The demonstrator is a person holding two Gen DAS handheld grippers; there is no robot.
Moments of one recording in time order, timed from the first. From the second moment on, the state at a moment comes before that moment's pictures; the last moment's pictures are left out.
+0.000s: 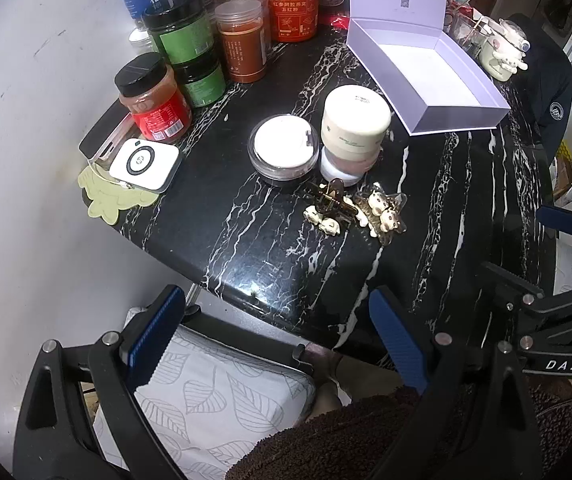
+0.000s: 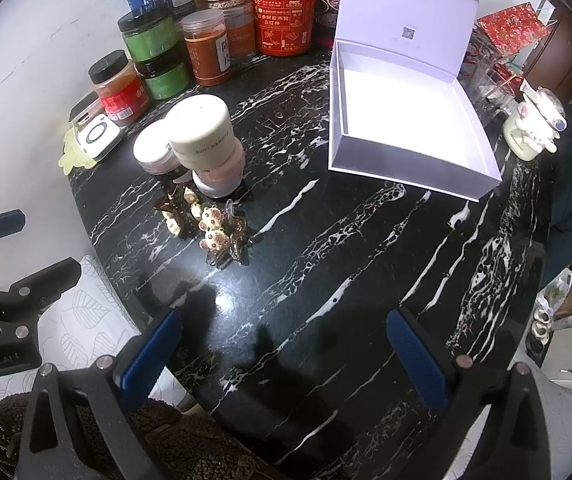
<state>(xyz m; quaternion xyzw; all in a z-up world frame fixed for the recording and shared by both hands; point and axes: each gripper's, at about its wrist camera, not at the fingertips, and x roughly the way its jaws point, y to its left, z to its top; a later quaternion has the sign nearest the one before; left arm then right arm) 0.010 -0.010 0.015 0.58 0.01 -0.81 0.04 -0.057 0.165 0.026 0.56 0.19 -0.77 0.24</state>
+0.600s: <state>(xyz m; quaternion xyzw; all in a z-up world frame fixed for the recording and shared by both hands) 0.009 -0.010 0.014 0.59 0.01 -0.81 0.04 -0.059 0.167 0.023 0.56 0.19 -0.77 0.24</state>
